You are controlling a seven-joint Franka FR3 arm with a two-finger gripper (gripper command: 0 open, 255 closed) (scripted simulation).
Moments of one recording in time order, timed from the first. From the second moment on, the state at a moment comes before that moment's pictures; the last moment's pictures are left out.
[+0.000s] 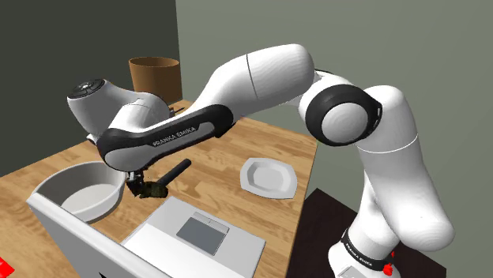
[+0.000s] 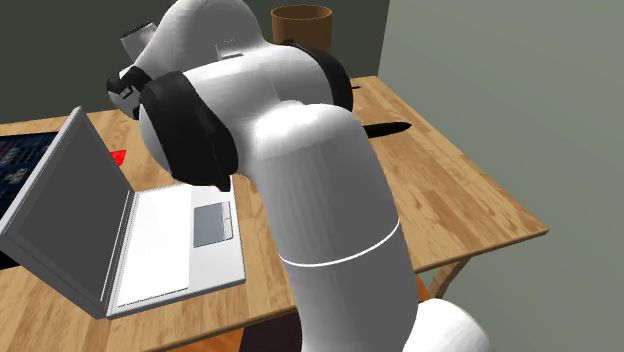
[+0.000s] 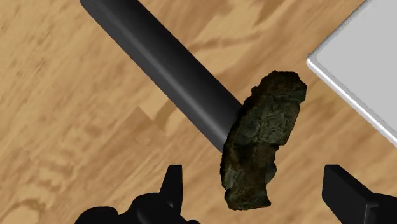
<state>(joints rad) 0.63 0.62 0.08 -1.38 -0.34 1.94 -0.29</state>
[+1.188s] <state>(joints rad) 0.73 0.74 0.00 -1.28 -0.43 1.86 0.00</state>
